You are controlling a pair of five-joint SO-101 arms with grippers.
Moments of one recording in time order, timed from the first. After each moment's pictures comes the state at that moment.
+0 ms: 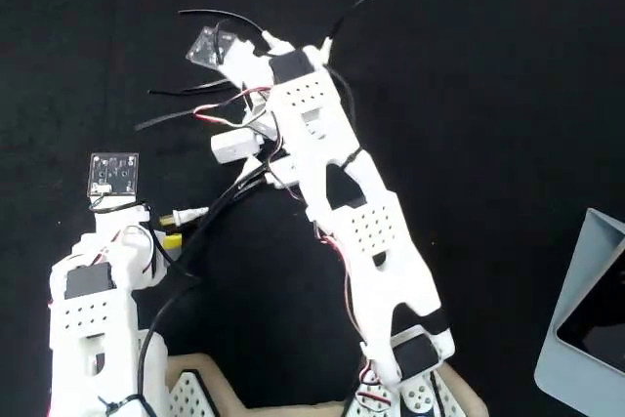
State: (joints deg) left arm -19.2 -61.8 80.2 48.9 -12.9; right arm -24.9 58.9 -67.4 88.5 36.2
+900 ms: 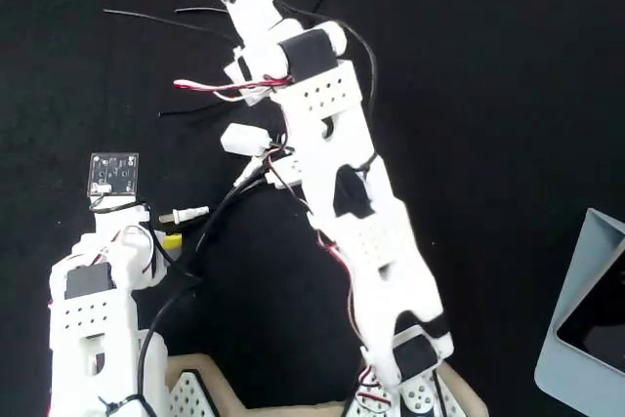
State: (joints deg) left arm -19.2 -61.8 80.2 48.9 -12.9; right arm -27.2 47.3 -81.7 98.9 12.2
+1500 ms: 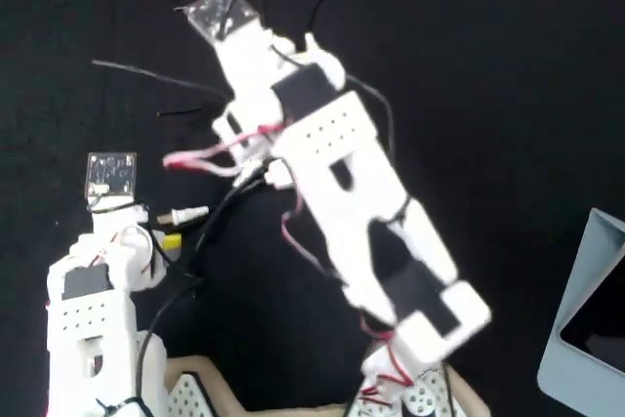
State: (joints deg) left arm -19.2 -61.8 80.2 48.9 -12.5; right arm -35.0 5.1 -18.9 87.8 2.1
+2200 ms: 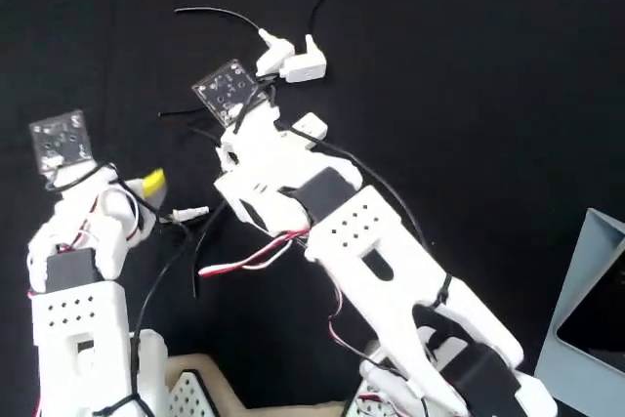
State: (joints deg) left arm -19.2 -61.8 65.4 48.9 3.5; right arm -39.4 -22.9 29.3 52.8 1.3
